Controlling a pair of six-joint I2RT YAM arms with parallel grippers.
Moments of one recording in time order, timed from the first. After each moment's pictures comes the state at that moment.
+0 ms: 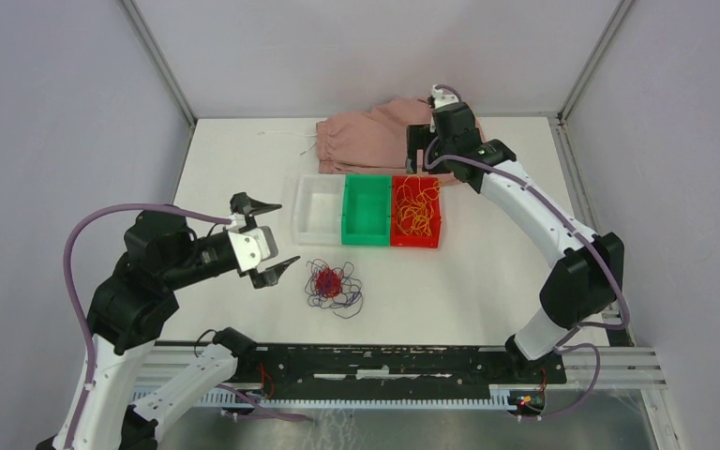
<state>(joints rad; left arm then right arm) -0.49 0.70 1.31 -0.90 0.52 0.67 0.48 1.64 1.52 -0.56 0.12 0.30</state>
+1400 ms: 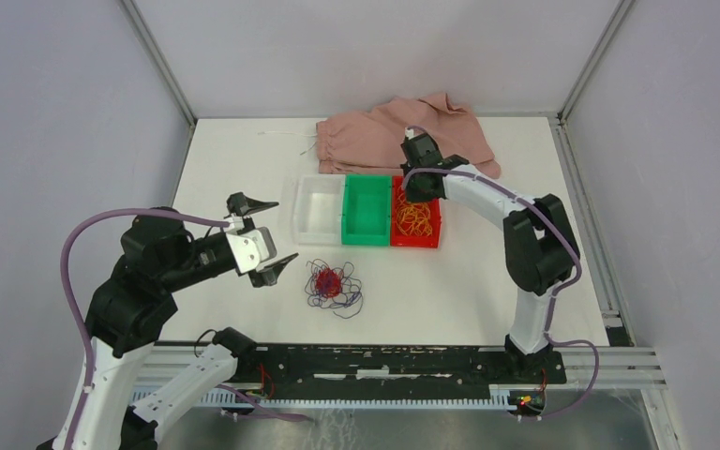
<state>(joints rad) -0.49 0.69 1.30 -0.89 0.50 0.68 0.50 1.89 1.45 -0.52 0.15 0.36</state>
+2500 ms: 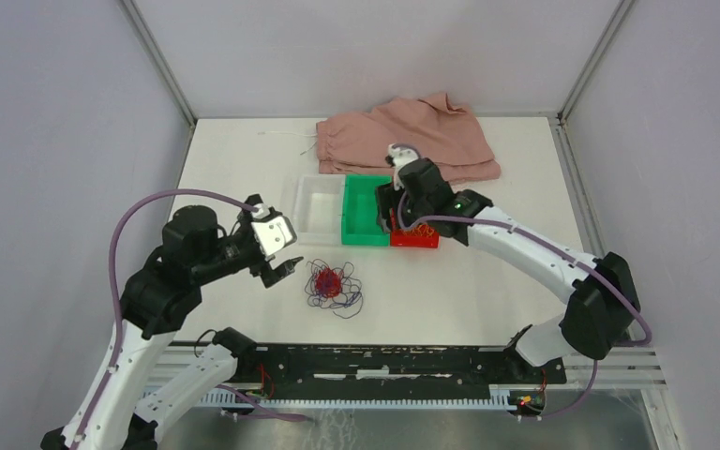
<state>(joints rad) -0.49 0.69 1.14 -0.86 0.38 0.59 0.70 1.47 1.22 -0.46 0.11 0.33</state>
